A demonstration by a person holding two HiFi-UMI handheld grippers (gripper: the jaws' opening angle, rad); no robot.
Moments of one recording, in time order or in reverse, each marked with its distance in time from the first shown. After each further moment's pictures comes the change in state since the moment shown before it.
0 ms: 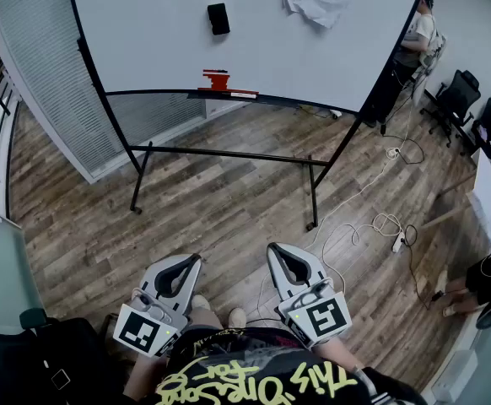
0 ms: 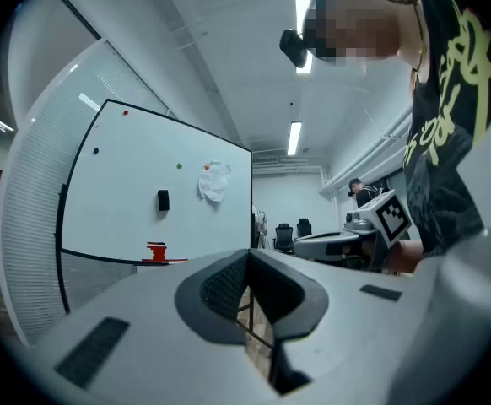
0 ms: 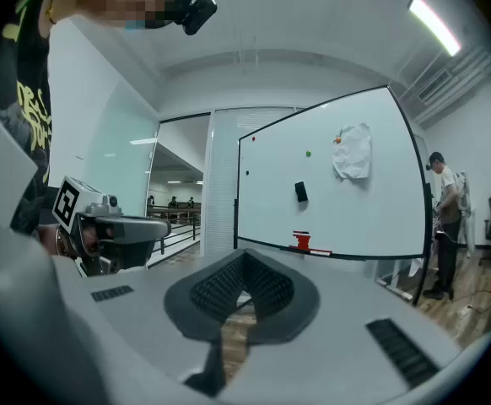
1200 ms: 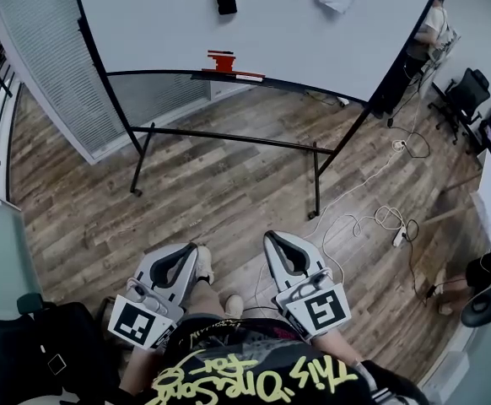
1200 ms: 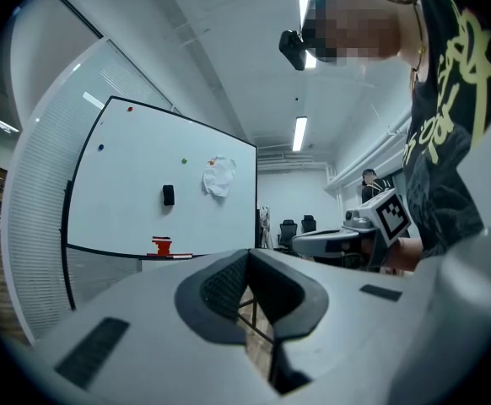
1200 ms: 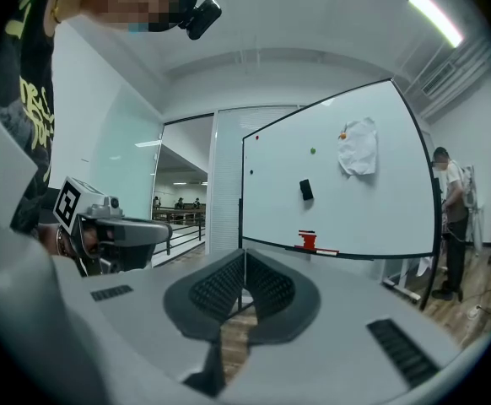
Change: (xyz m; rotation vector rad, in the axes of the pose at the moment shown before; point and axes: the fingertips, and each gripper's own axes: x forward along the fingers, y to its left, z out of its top) left arm 0.003 -0.001 -0.009 -0.007 0.025 0.029; right arm 0.006 -0.003 -0.001 0.023 -0.022 0.035
